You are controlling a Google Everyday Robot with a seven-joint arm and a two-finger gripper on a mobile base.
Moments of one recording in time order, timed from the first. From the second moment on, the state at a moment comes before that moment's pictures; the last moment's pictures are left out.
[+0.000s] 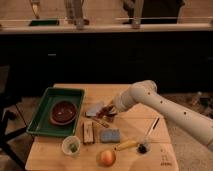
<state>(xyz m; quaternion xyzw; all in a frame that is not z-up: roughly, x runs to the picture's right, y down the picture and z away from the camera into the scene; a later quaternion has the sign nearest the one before) 0.034 0.107 0.792 -0.20 -0.29 -0.03 0.94</state>
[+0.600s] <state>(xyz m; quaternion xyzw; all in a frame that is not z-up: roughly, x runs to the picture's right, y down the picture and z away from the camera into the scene) 0.020 0.102 0.793 -0.20 -0.30 -0.03 0.93</state>
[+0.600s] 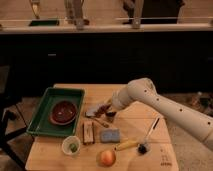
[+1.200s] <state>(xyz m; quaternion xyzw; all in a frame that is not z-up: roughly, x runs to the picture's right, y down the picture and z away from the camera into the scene) 0.024 0.098 0.800 -0.20 -0.30 -0.01 0.93</state>
